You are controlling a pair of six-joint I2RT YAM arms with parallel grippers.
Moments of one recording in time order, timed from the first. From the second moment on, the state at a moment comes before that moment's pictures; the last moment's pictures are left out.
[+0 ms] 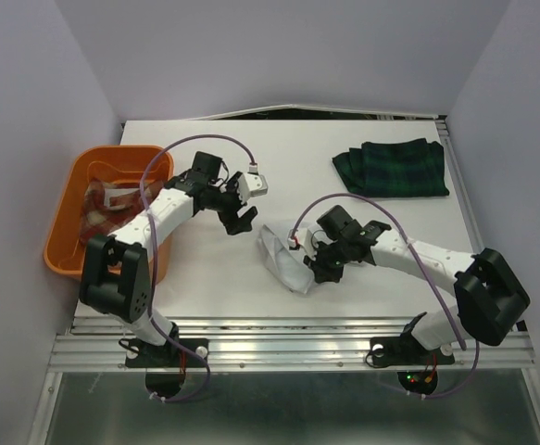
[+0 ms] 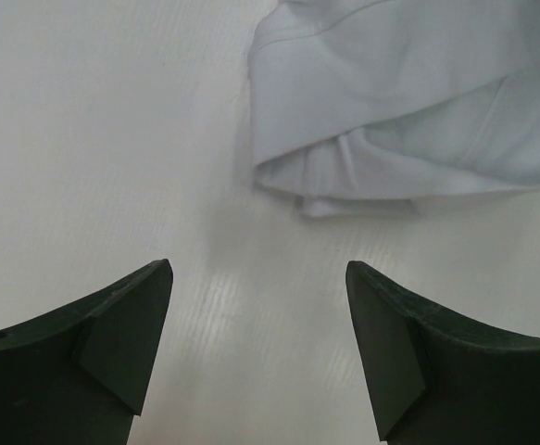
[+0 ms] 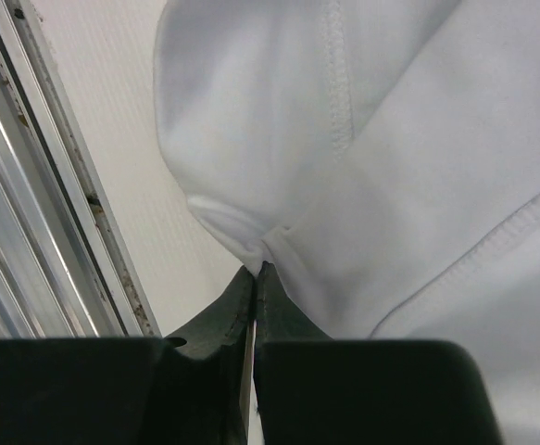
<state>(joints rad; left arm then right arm) -0.36 1.55 1.14 -0.56 0.61 0.71 0.73 1.44 0.85 -0.57 -0.42 -0.45</state>
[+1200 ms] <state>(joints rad) -0.35 2.02 1.31 -0.47 0.79 0.16 0.68 1.42 0.92 -0.60 -0.43 -0.41</state>
